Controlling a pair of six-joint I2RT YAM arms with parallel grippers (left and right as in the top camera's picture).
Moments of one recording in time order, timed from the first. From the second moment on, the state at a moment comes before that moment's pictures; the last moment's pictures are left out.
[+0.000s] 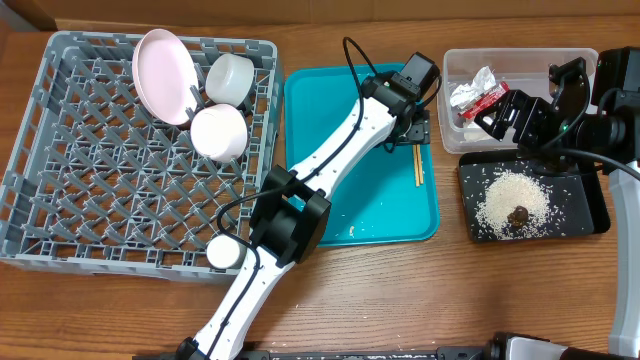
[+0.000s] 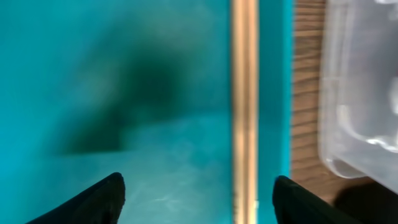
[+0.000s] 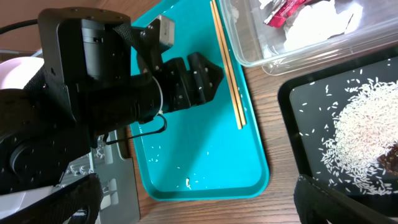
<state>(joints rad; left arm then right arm) -0.67 2.59 2.43 -1.07 0.04 -0.68 -0.16 1.45 1.57 -1.23 -0.48 0.28</state>
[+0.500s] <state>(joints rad) -0.71 2.61 2.43 -1.06 -0.02 -0.65 -0.16 1.45 1.57 -1.23 -0.48 0.28</state>
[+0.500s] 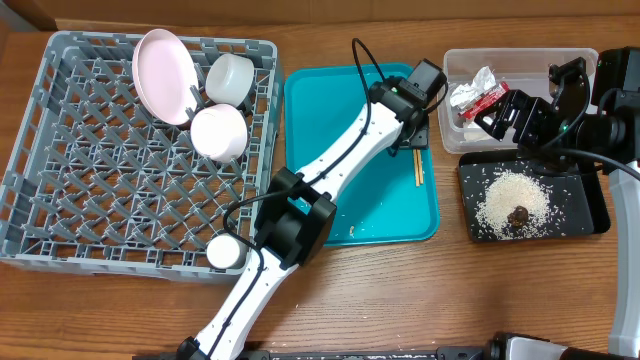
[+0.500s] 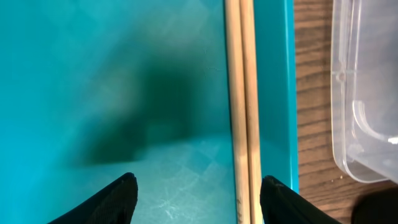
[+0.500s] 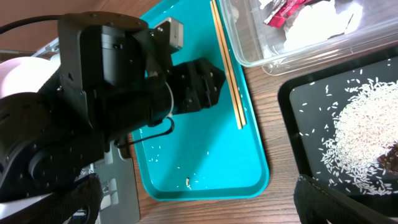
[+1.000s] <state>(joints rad) -0.71 2.61 2.41 -1.07 -0.04 -0.65 -0.16 1.45 1.57 -1.22 -0.48 0.28</state>
